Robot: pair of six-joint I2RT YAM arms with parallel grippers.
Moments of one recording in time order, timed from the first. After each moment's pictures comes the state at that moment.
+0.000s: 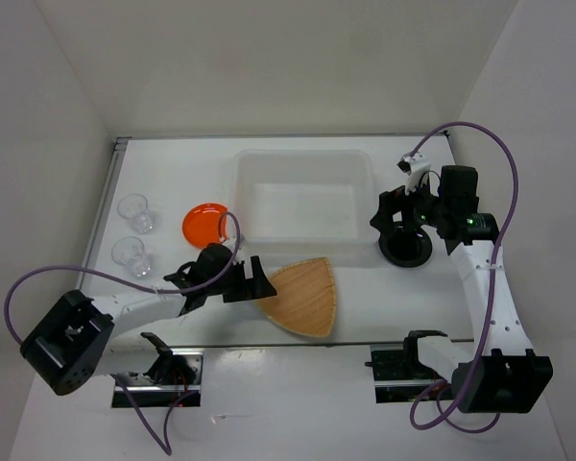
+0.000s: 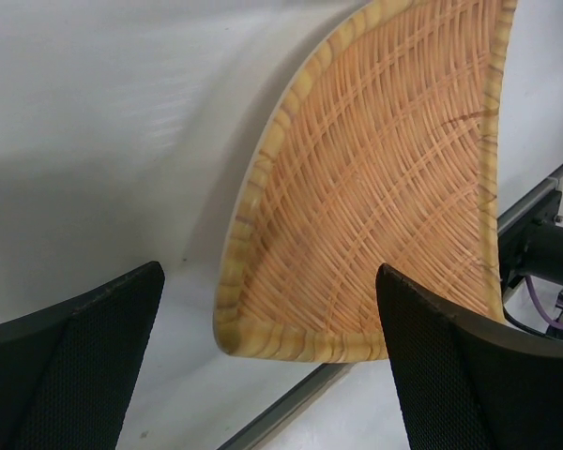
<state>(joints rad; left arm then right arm) -0.63 1.22 0.41 0.08 0.26 -0.79 -0.03 1.07 1.09 -0.69 -0.54 -0.27</state>
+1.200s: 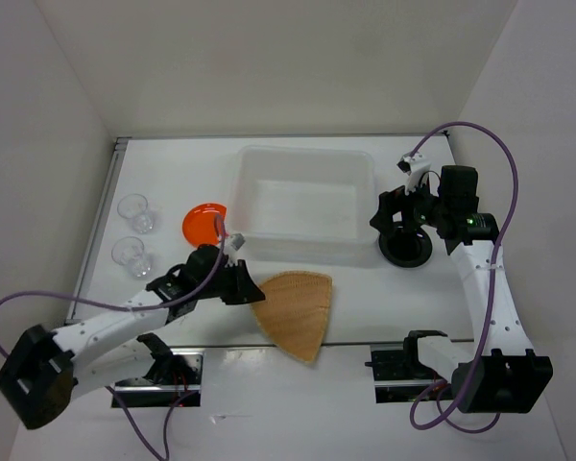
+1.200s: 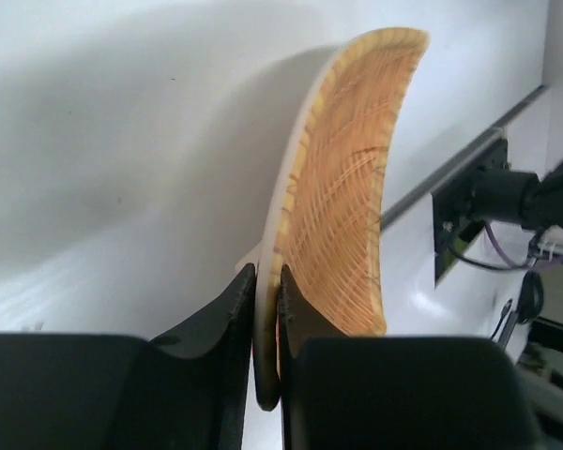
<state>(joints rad) -0.67 1.04 0.43 -0.06 0.31 -0.79 -0.03 1.07 1.09 -0.69 -0.54 -0.28</state>
